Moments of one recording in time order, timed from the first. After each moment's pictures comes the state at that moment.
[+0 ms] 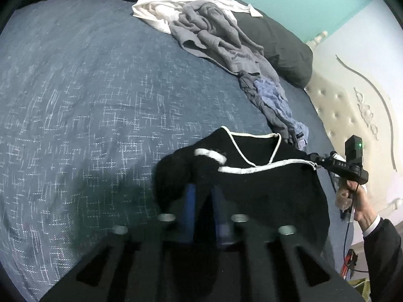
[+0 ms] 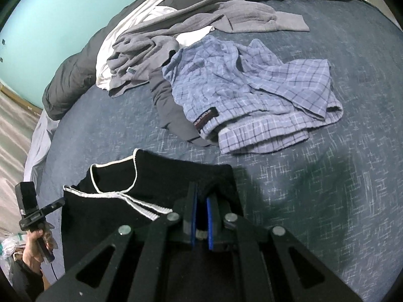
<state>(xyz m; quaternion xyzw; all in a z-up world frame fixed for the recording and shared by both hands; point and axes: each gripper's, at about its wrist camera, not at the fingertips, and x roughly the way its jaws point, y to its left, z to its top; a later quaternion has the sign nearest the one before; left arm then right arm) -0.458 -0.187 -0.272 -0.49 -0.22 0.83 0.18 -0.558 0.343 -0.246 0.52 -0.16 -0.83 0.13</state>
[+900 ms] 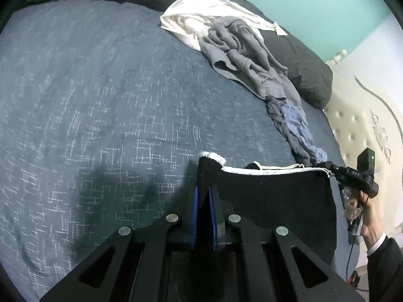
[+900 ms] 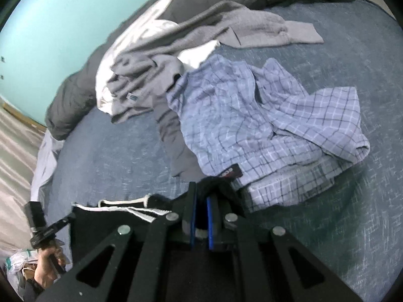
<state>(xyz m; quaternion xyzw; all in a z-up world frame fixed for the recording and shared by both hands) -0.488 -0.215 -0.281 -0.47 -0.24 0.84 0.12 -0.604 0.336 -0.242 0.49 -0.21 -0.84 0.14</state>
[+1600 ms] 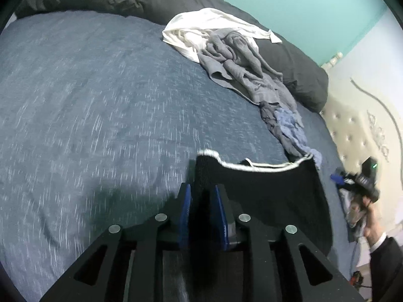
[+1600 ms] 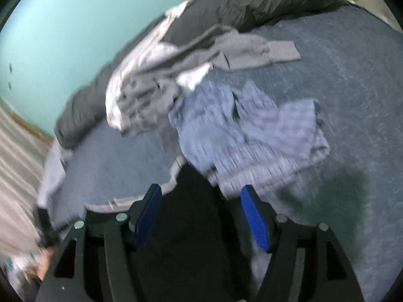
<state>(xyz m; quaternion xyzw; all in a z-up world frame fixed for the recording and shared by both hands) -0.447 -0.228 -0.252 -0.45 -0.23 0.85 0.12 -0.561 0.372 -0.218 0.48 -0.20 -0.84 0.13</state>
